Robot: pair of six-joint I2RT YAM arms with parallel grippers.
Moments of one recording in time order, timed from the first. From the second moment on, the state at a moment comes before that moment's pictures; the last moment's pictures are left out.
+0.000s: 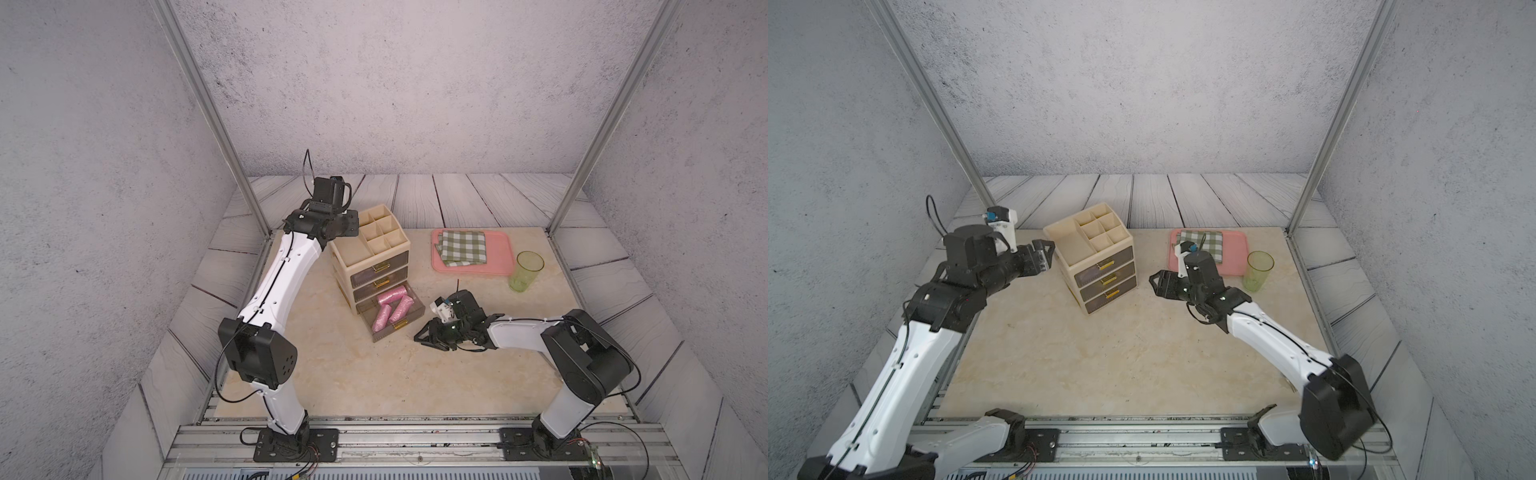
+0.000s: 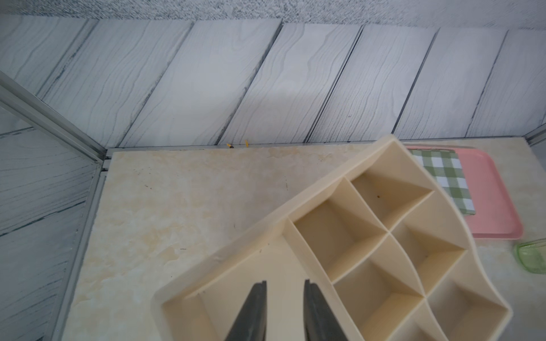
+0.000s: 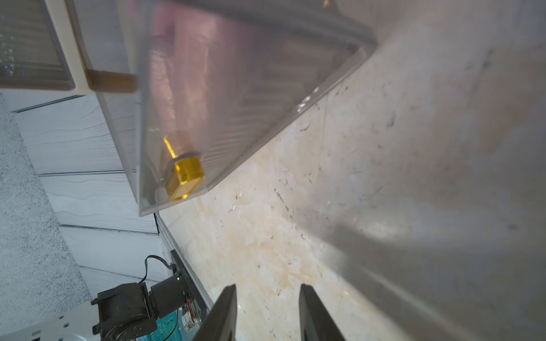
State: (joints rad) left arm -0.29 1.80 1.96 -0.87 -0.08 -0.19; right arm 0.60 1.70 0.75 0.07 -0.64 0.85
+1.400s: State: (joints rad) left arm -0.29 1.73 1.78 -0.86 0.04 -0.19; right arm 0.58 1.99 1.16 0.19 -0.57 1.05
